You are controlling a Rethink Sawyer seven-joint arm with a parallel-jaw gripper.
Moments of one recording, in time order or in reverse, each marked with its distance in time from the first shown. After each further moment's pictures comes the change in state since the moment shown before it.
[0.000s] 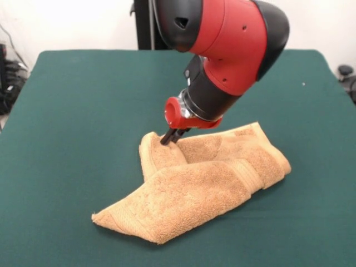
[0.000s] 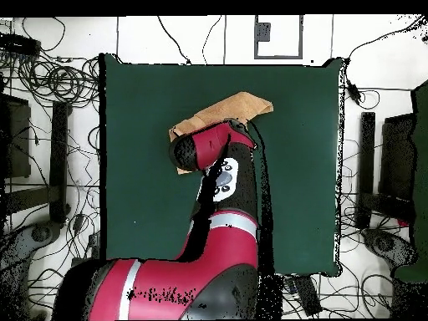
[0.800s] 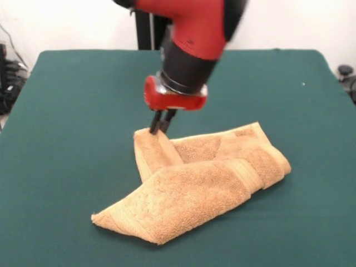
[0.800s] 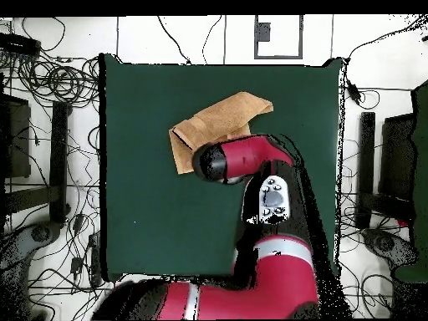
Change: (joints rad) arm -0.174 -0.205 0.116 0.240 -0.003 -0.224 0.000
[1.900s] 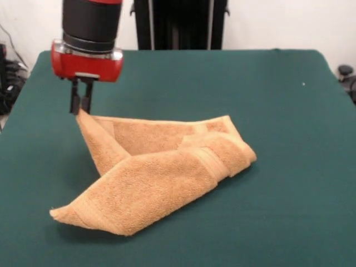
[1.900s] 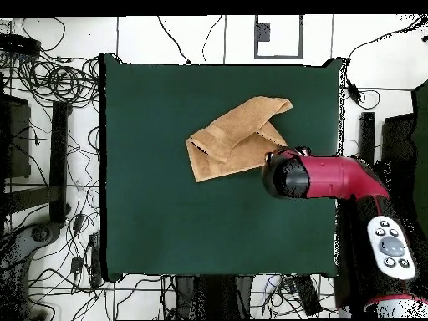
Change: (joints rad) arm -0.385 -0.201 0.237 0.166 -0.116 -0.128 -0.062
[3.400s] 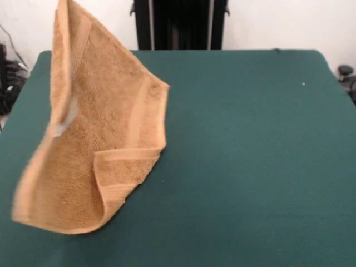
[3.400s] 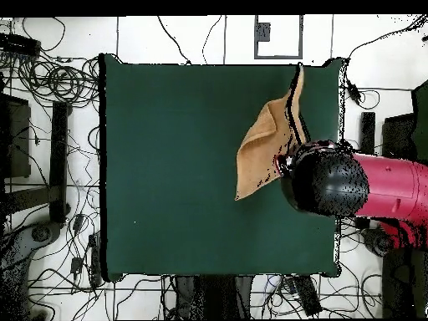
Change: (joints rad) arm -0.186 -0.426 0.292 0.146 0.176 0.359 -0.287
